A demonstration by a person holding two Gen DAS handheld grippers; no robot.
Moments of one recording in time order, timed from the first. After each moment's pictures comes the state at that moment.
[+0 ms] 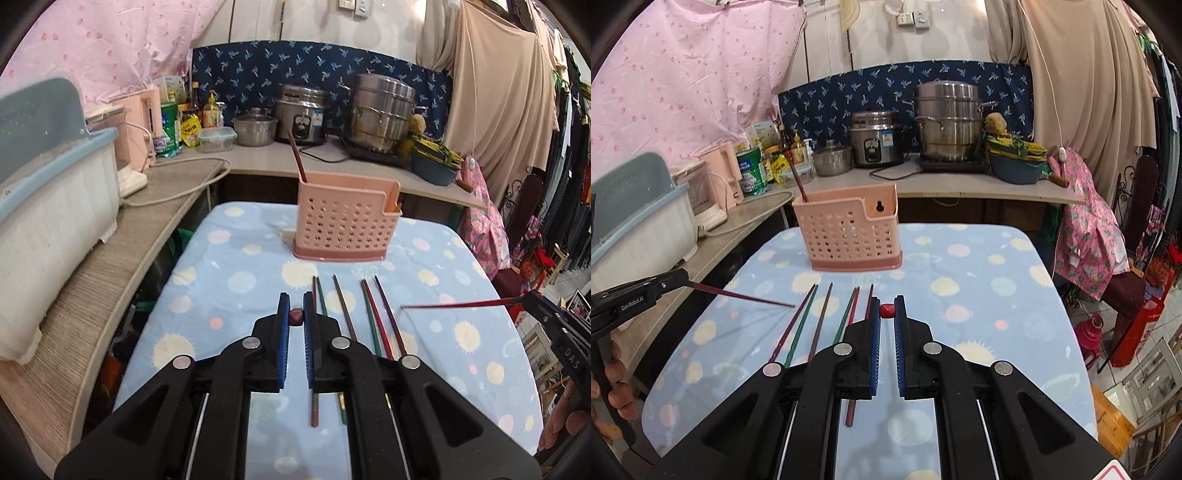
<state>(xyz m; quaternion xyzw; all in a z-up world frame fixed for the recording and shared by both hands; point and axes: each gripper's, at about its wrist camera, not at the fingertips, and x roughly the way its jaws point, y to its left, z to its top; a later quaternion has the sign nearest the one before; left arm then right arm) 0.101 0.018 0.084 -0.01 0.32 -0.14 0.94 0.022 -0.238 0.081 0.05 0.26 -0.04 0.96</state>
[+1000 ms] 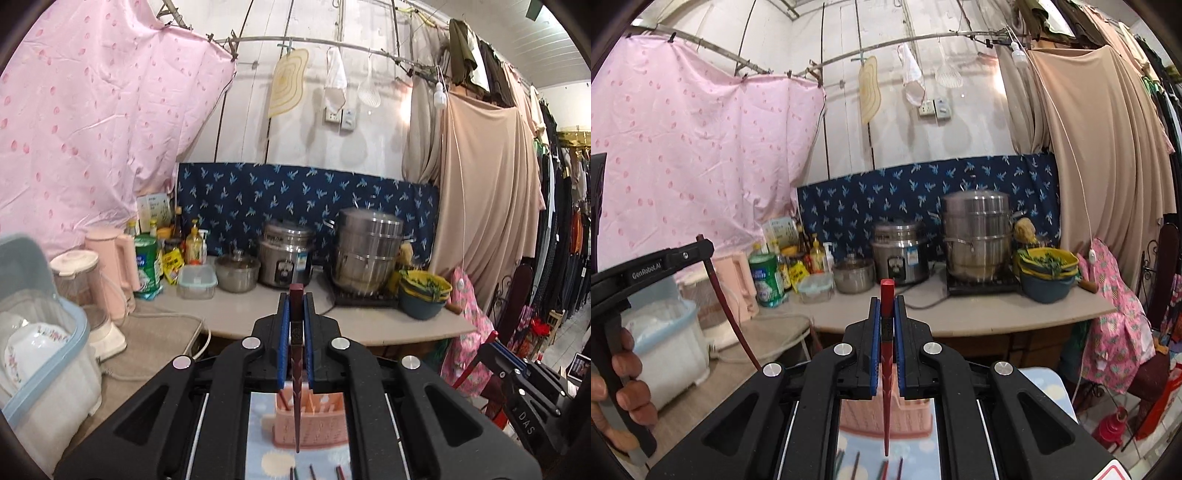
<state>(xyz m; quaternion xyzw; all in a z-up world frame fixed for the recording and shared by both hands) 0.207 -0.020 0.257 -0.04 0.10 -0.16 0.98 0.149 -0.232 0.220 0.06 0.08 -0.01 1.00</state>
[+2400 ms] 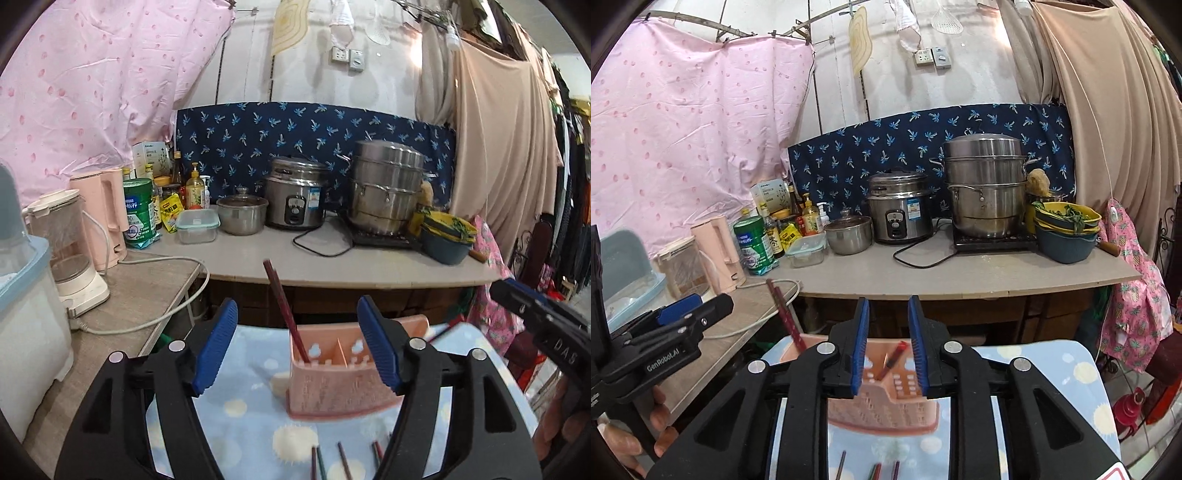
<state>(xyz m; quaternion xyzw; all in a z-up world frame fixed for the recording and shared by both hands) 0.254 -0.033 0.132 -0.01 0.19 -0.14 0.97 0.208 -0.245 0.138 0.06 0.17 0.01 0.98</state>
